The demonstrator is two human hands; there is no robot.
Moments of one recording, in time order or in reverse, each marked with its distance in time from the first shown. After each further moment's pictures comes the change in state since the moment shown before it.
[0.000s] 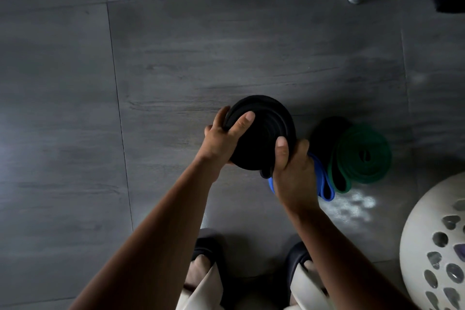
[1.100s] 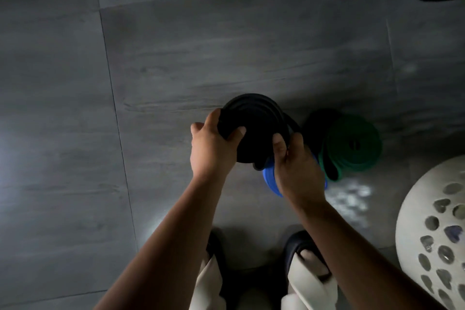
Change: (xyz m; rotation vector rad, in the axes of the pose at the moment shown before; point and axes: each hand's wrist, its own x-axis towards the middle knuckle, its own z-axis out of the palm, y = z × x) left_hand -0.051 0.018 0.021 0.397 0.385 0.175; right_hand 0.001 0.013 -0.021 -0.255 -0.058 -0.009
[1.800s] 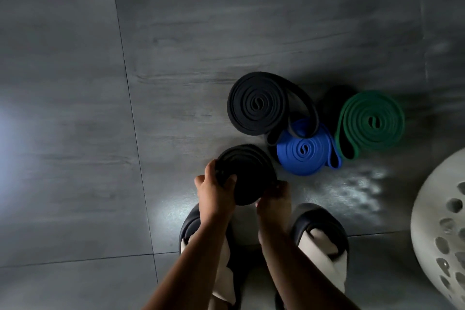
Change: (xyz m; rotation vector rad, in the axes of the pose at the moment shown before) left_hand -0.064 -0.106 0.024 -0.092 -0.022 -0.289; right_hand -0.102 0.022 0.081 0.594 -0.171 0.726
